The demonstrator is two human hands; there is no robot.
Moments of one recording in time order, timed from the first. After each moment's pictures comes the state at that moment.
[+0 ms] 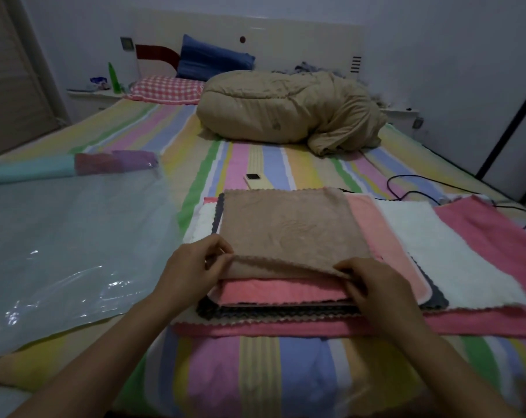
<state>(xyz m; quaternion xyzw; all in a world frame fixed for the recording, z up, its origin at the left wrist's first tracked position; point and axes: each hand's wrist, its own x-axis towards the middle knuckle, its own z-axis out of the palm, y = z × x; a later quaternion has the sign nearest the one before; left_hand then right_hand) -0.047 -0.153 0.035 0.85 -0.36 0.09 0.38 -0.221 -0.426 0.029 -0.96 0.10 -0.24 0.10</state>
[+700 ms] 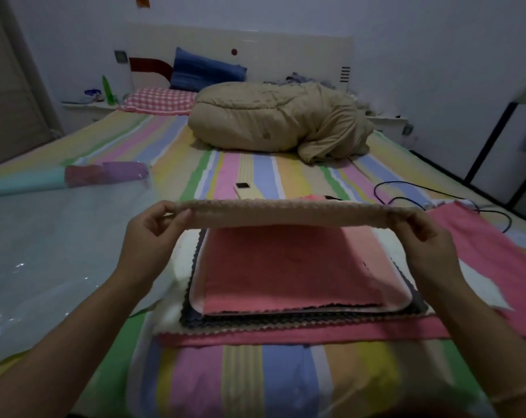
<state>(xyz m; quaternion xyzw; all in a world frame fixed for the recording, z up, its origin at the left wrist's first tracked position) -0.049 -0.156 0.094 0.70 -0.26 0.10 0.66 -0.231 -0.471 0.105 -0.76 0.15 -0.41 0.49</state>
